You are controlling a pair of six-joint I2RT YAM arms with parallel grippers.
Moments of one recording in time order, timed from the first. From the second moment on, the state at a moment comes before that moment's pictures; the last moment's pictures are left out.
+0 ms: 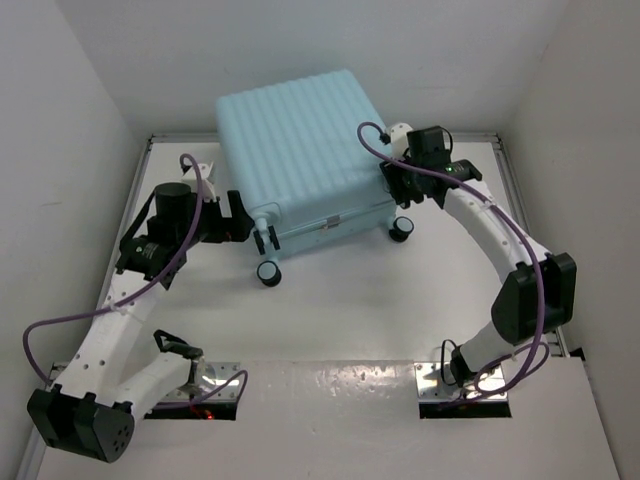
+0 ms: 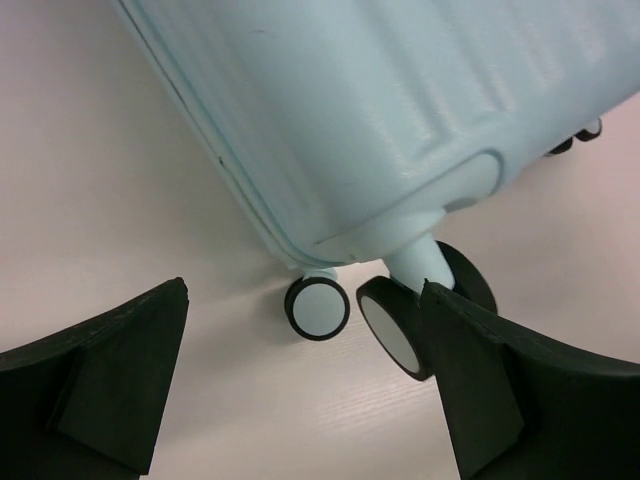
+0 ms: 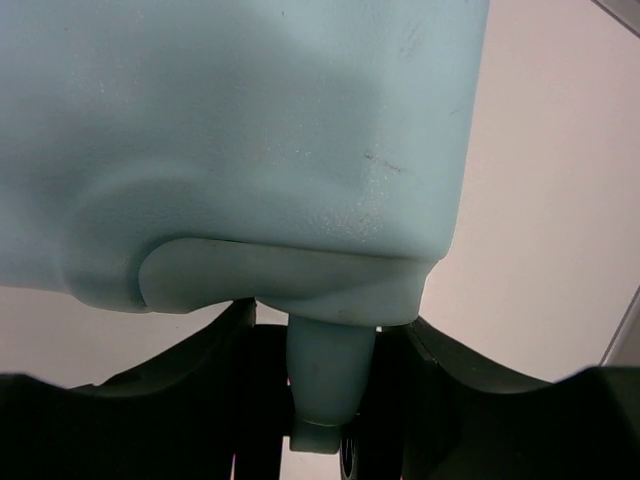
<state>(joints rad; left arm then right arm) -0.21 0.94 0.96 -0.52 0.13 -0.24 0.31 1.59 1.39 -0.58 0.03 -0.24</state>
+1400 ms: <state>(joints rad) -0.48 1.20 1.07 -0.54 0.17 -0.61 0.22 1.40 1.33 -0.47 -0.26 -0.09</state>
